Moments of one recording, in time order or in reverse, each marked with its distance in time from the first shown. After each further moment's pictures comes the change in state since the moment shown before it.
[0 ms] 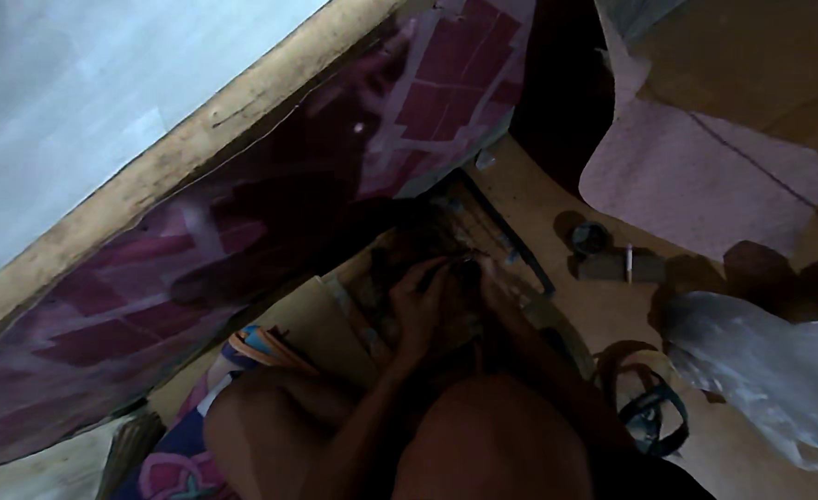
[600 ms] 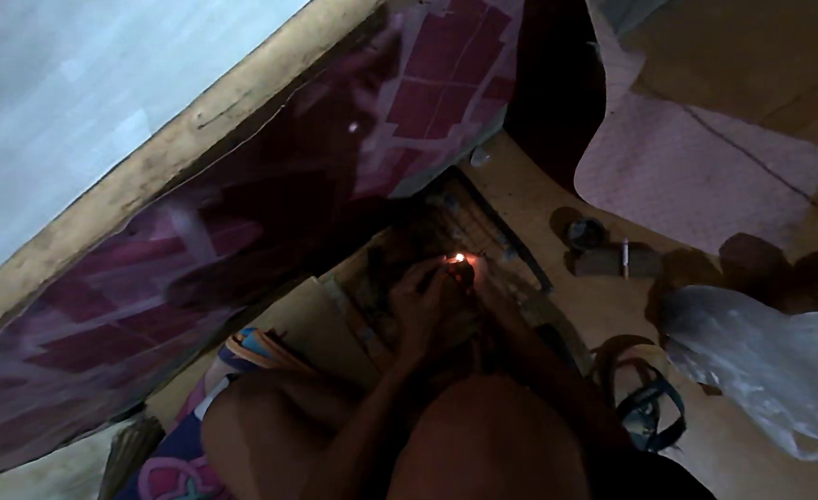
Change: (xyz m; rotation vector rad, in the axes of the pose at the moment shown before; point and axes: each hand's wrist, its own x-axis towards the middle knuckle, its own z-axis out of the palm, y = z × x) left_hand -0.005 -0.004 0.007 -0.034 0.008 -0.056; right_hand -0.001 0.001 0.002 0.219 -0.017 -0.008
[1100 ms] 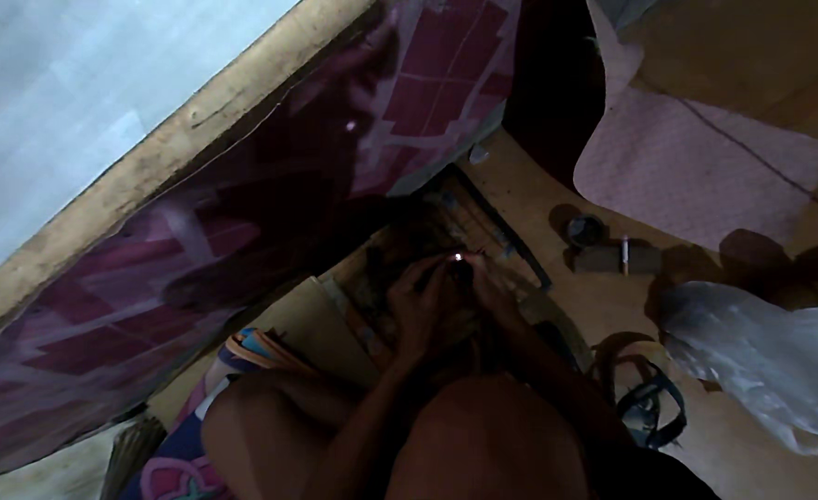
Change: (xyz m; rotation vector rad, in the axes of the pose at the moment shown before) left_hand 0.002 0.000 -0.001 0.038 -0.009 0.049; right_hand -0.002 0.000 -0.002 -0.158 -0.020 -0.088
